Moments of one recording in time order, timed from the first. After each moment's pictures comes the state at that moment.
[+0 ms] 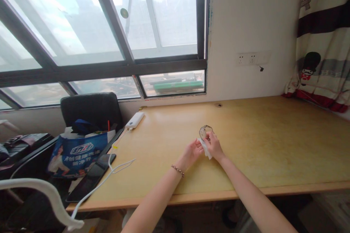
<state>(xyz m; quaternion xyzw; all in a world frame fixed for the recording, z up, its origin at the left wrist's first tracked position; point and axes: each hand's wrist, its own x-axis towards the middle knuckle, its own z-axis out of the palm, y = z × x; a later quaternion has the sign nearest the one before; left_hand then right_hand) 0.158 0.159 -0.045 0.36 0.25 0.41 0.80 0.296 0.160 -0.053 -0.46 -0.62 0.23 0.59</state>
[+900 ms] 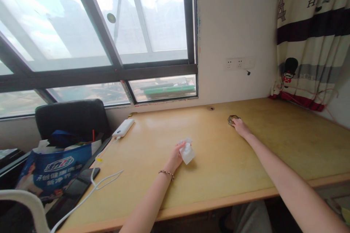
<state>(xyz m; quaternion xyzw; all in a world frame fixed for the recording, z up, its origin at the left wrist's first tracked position) 0.138 0.189 -0.056 0.29 0.33 0.49 0.75 0.539 0.259 -0.066 -0.67 -0.70 -0.04 0.22</state>
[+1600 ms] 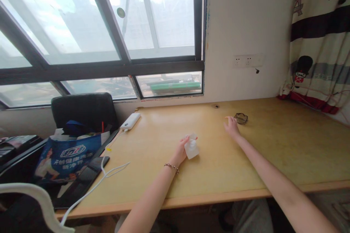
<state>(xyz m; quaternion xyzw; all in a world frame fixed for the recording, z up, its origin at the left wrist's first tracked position) 0.141 0.181 -0.050 0.33 0.28 0.49 0.76 0.437 0.244 -0.053 -0.64 -0.63 0.05 0.43</state>
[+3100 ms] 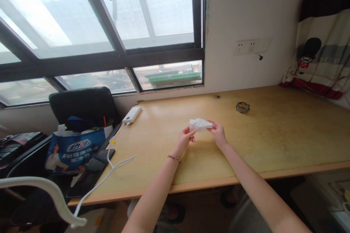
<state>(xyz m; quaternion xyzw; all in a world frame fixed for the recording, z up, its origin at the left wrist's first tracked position) 0.135 0.172 -0.041 0.46 0.34 0.49 0.66 0.303 0.170 -0.052 -0.43 -0.41 0.47 0.65</state>
